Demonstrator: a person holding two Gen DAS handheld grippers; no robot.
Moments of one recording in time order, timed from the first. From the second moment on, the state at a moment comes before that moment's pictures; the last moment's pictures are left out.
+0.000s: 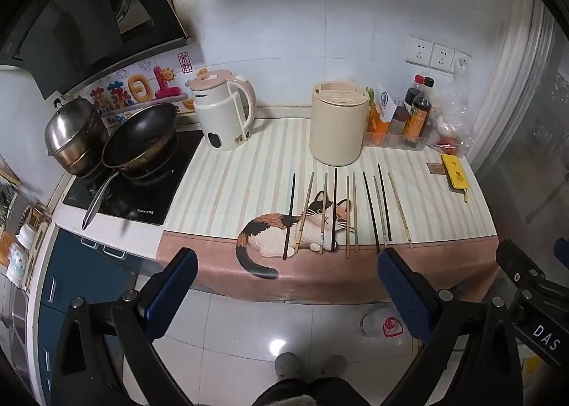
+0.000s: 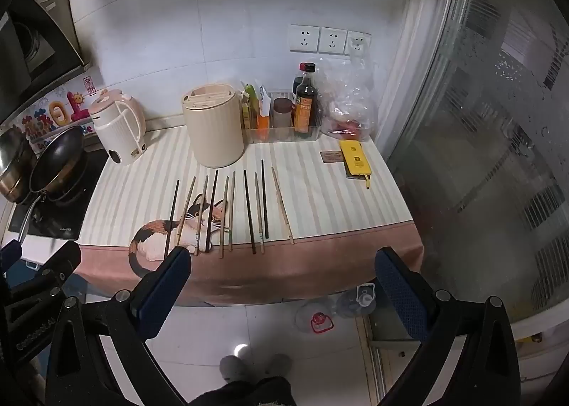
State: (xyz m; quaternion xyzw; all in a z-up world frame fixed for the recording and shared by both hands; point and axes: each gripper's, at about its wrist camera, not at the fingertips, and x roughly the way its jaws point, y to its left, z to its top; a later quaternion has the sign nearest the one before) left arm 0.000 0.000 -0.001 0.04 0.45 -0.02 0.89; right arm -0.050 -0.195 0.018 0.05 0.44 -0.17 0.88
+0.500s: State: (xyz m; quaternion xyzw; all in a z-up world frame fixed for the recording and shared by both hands) left arm 0.003 0.007 -0.004 0.04 0.45 -0.02 0.89; right arm -0.048 -0.192 0.013 0.05 0.43 -0.17 0.88
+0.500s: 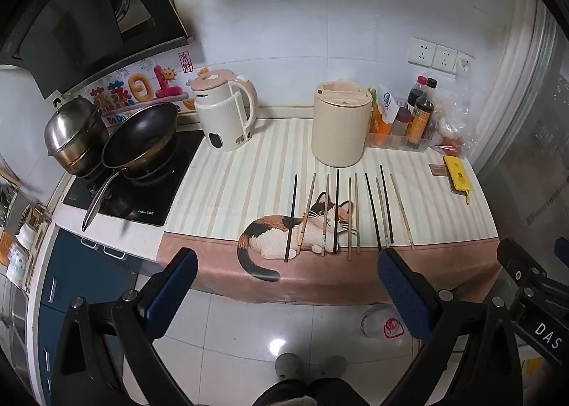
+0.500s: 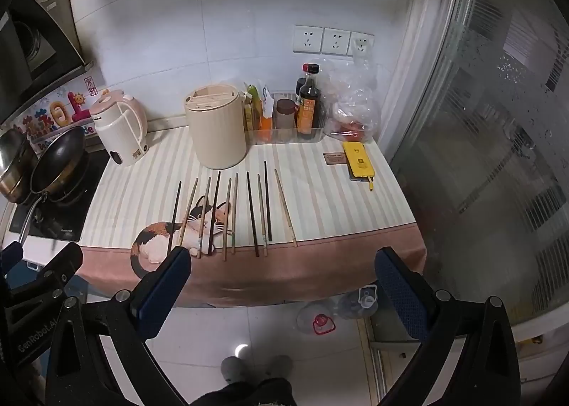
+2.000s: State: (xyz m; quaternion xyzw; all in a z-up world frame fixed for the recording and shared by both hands) left arm 0.019 0.006 0.014 0.04 0.44 -0.02 0.89; right arm -0.031 -0.192 0.025 0.05 0.43 -0.17 0.88
